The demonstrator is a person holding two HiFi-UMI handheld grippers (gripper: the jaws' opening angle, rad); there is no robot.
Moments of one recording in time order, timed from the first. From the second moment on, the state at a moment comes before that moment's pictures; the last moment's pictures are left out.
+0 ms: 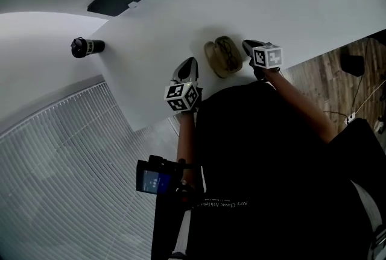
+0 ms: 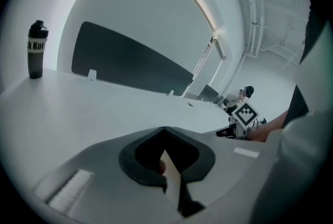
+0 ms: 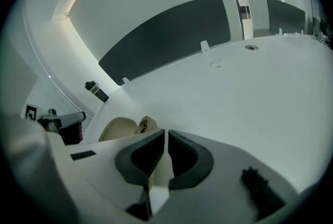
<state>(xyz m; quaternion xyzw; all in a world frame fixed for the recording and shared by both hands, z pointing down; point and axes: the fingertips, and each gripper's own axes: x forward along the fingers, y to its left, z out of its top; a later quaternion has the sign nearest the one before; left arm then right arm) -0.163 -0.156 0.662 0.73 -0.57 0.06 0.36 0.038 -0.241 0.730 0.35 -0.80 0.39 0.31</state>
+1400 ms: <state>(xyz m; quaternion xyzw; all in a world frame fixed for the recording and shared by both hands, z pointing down) -0.032 -0.173 0.707 0.78 -0.31 0.05 0.54 0.019 -0.214 0.740 0.24 -0.82 0.31 0.41</state>
